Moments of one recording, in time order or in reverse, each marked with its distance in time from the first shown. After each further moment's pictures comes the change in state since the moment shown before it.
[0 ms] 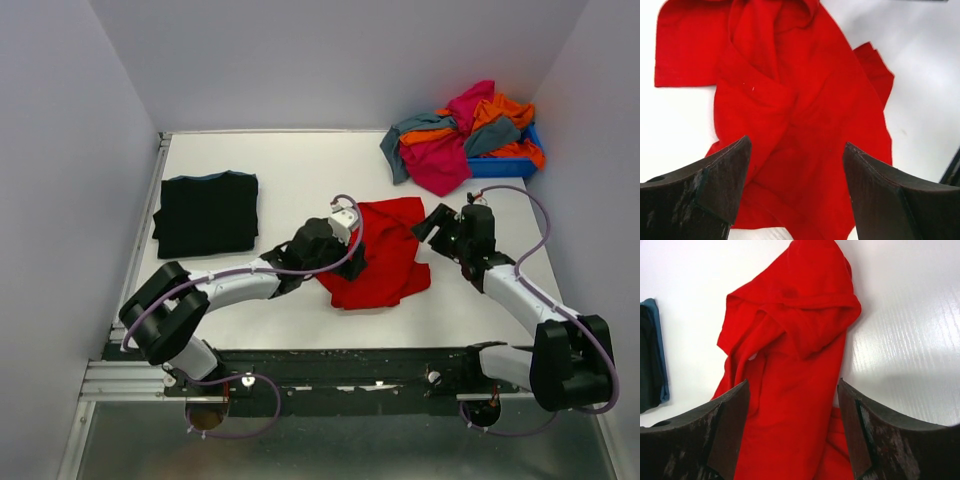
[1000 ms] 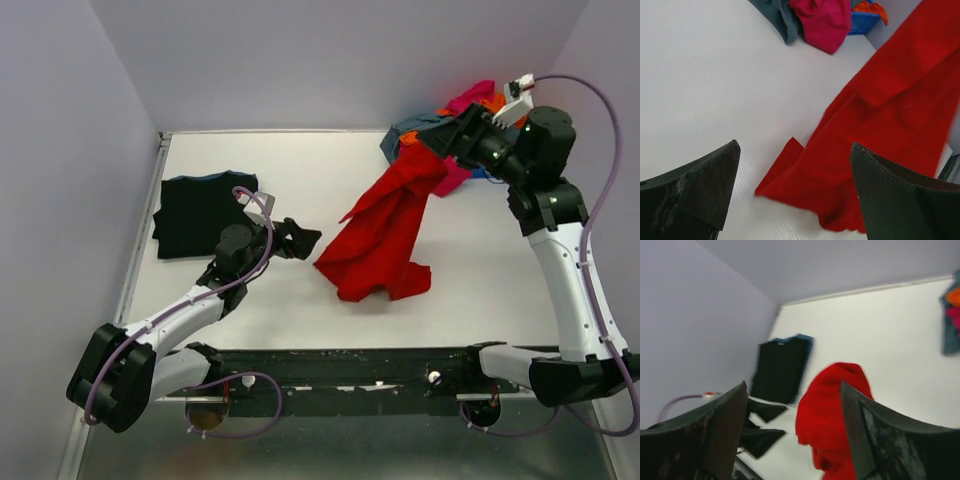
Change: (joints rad) left arm 0.309 -0.385 -0.316 0.251 0.068 -0.233; right arm -0.001 0.028 1.002 -0.499 -0.365 -0.028
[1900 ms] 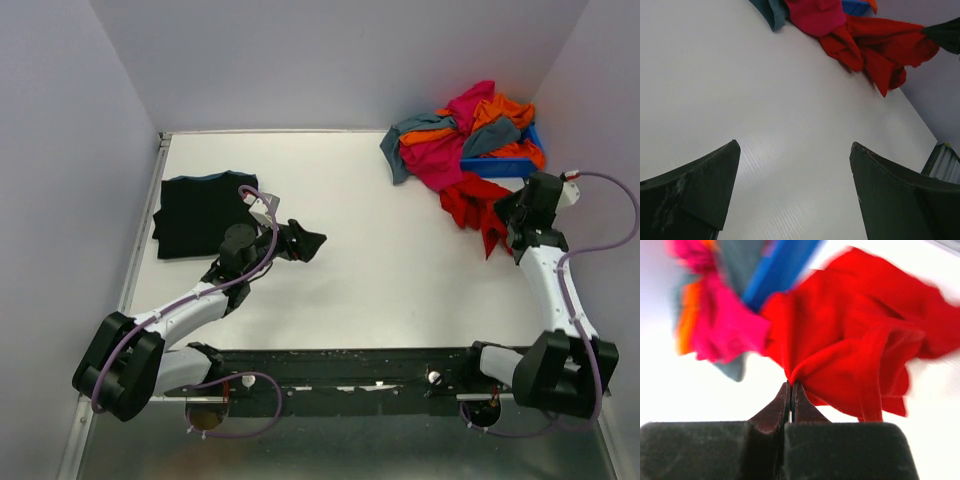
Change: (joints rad) left arm 0.000 0.060 -0.003 0.053 0.064 -0.041; right arm -0.361 0.012 -0.684 0.198 0.642 0.178
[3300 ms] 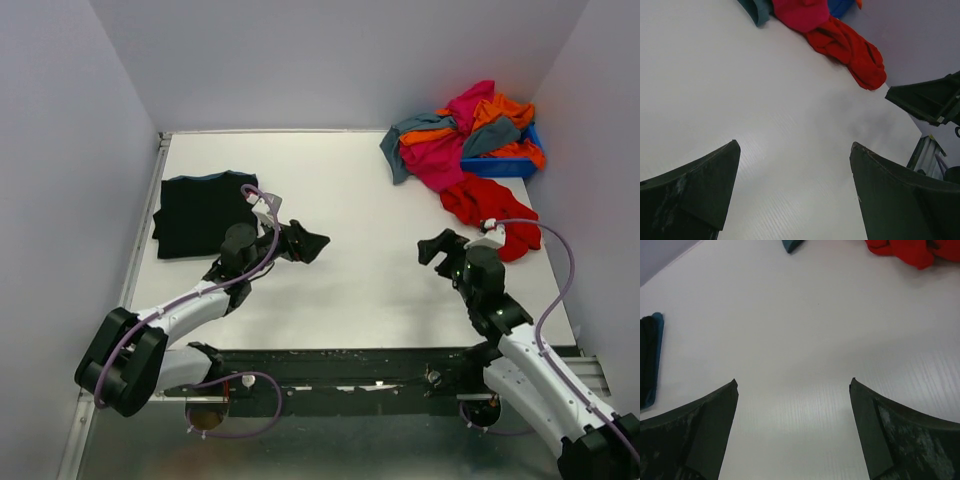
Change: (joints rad) left arm 0.000 0.028 0.000 0.041 0.064 -0.033; right arm 0.581 -0.632 -0.570 0.195 0.067 -0.206
